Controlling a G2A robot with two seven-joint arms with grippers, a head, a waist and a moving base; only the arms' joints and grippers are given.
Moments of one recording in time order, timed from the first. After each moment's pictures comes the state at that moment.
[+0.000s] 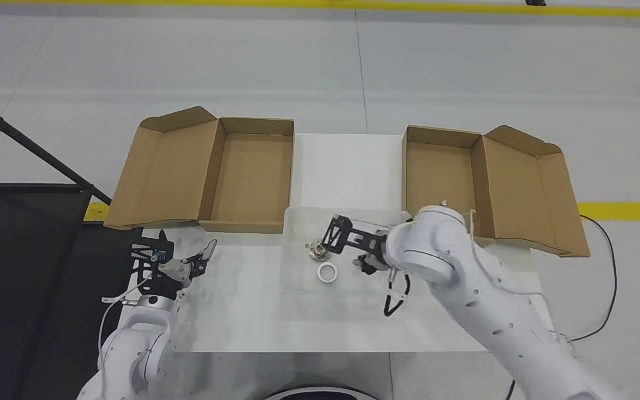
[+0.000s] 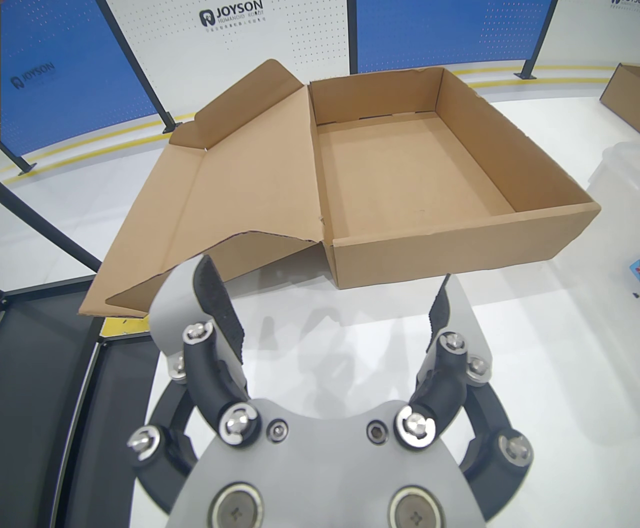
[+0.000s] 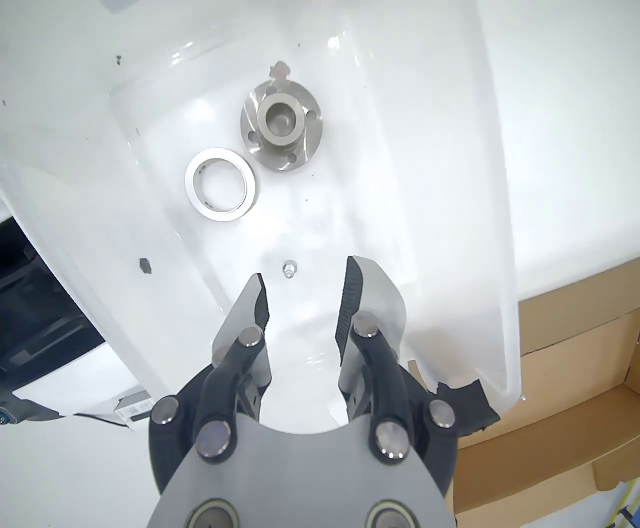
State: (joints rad) left arm 1.72 -1.16 -1.59 -1.79 1.30 0.03 0.05; right arm -0.72 -1.15 0.78 -1.69 -0.92 -0.44 1.38
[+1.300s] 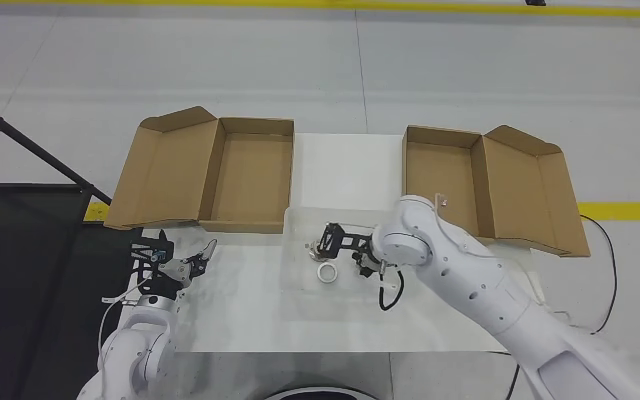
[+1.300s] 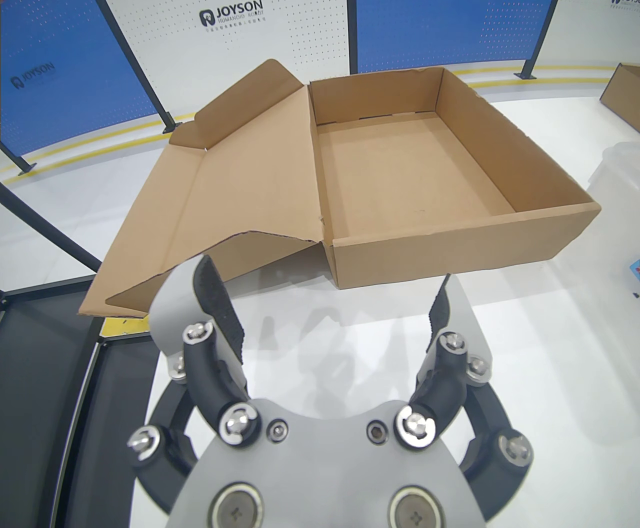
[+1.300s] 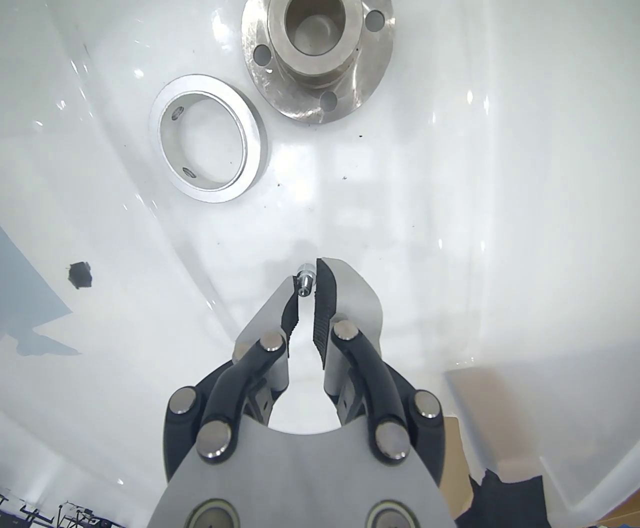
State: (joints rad) left arm 1.72 -1.16 -1.59 -1.79 1.30 0.03 0.05; right arm -0.52 -1.19 0.53 -1.40 -0.74 -0.47 1.35
